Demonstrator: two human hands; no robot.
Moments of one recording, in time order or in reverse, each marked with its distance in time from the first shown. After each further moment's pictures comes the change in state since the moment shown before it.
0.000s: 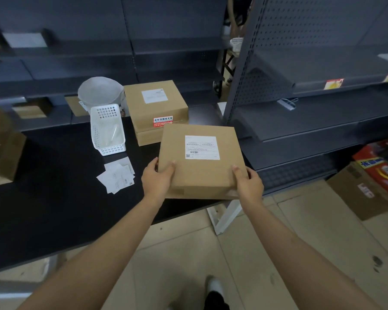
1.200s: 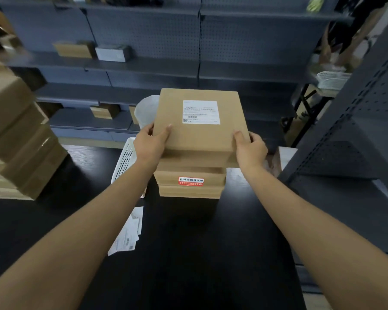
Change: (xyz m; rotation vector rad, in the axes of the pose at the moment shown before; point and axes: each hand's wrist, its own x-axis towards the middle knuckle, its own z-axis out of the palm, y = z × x) left_hand 0.269 0.170 -0.001 -0.067 0.434 0.127; right_hand 0.256 -0.225 0.218 0.020 -0.335 -0.322
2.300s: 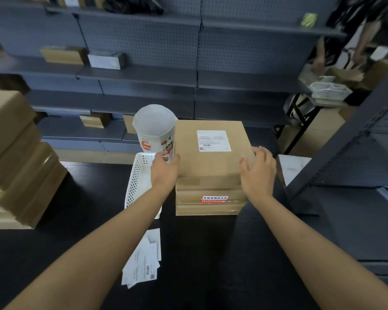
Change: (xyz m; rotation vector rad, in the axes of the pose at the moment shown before) left_hand 0.065 -0.062 -0.020 0.092 -0.127 -0.135; right_hand -0.021 0.014 0.067 -0.642 0.150 -0.353
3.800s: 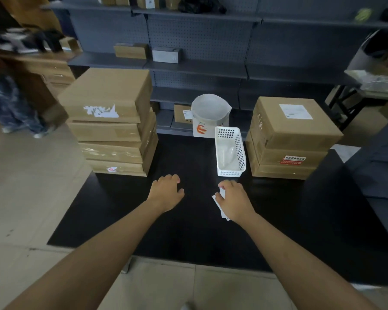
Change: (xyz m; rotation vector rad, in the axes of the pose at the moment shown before) left_hand -0.095 -0.172 -0.347 1.023 -0.271 0.371; right_hand -0.324 -0.205 0.088 -0.091 -0.599 -0.228
